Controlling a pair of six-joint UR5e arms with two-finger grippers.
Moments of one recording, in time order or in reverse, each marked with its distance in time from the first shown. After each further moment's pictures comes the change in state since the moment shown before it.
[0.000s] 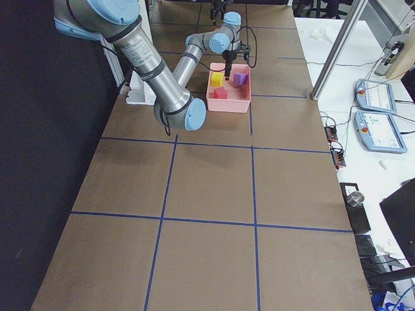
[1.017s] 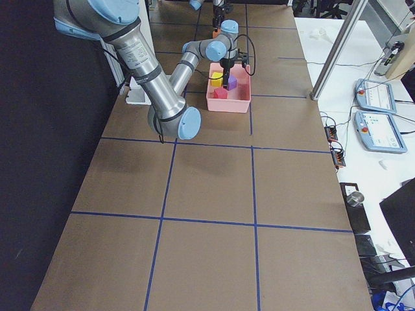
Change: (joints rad) left arm 0.035 -0.035 0.169 -0.127 0.000 -0.178; right arm 0.004 -0.090 0.060 0.001 -0.001 -0.026
